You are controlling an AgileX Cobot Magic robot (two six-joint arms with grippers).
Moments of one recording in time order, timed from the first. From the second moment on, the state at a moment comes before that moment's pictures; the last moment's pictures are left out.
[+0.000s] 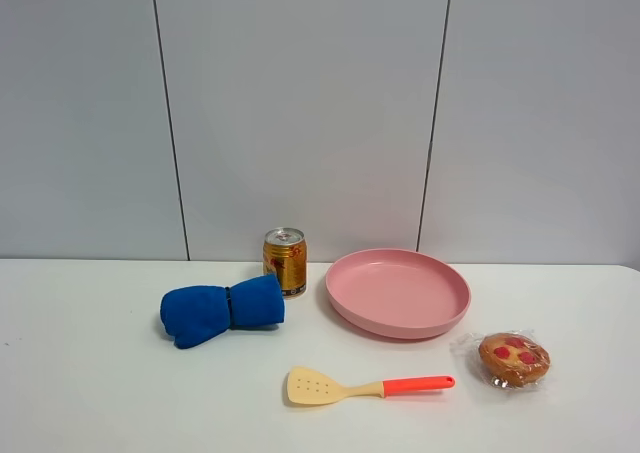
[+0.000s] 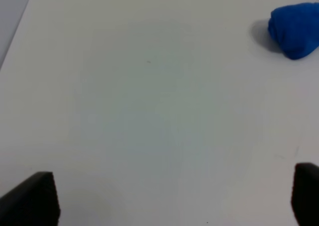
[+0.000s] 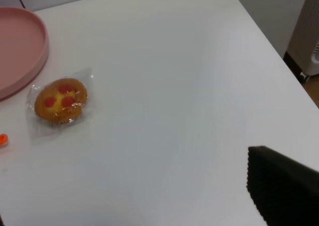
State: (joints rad) left arm 0.07 0.07 -0.51 0.00 1.05 0.04; right arm -0.05 0.00 -0.49 0.02 1.06 0.02
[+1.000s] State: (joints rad) left arm 0.07 0.07 -0.51 0.00 1.05 0.04; right arm -0.01 0.08 -0.51 0.22 1.05 -0.22
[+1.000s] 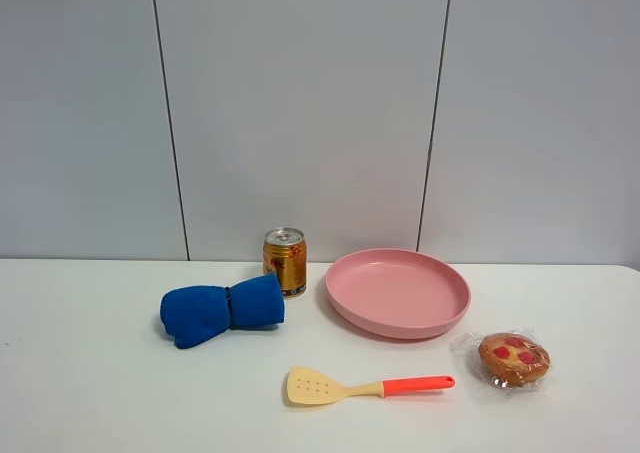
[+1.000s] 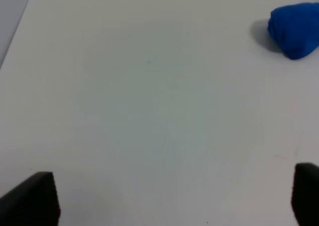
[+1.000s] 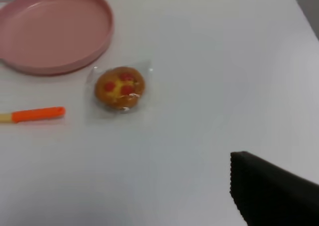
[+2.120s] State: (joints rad) left arm 0.07 0.07 -0.51 0.00 1.05 0.04; right arm 0.20 1.46 -0.84 -0.21 0.57 0.13
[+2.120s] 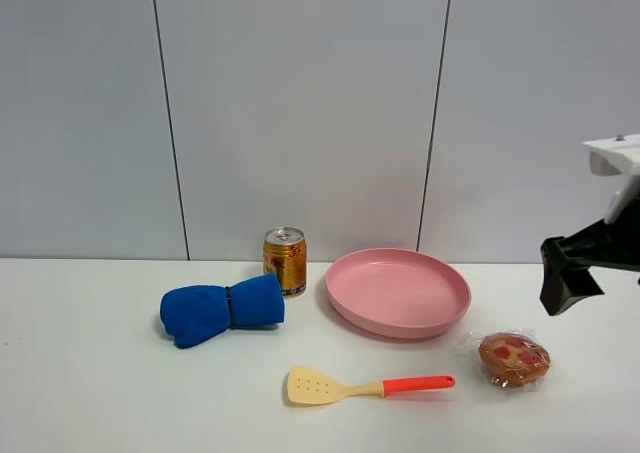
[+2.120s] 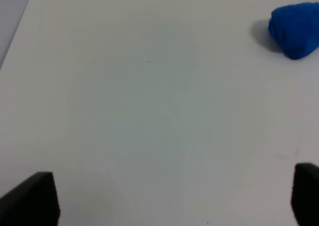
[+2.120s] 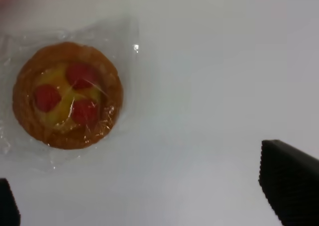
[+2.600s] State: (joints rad) left arm 0.07 0.07 -0.51 0.00 1.05 0.04; right arm 0.20 1.67 -0.84 -0.18 0.36 0.20
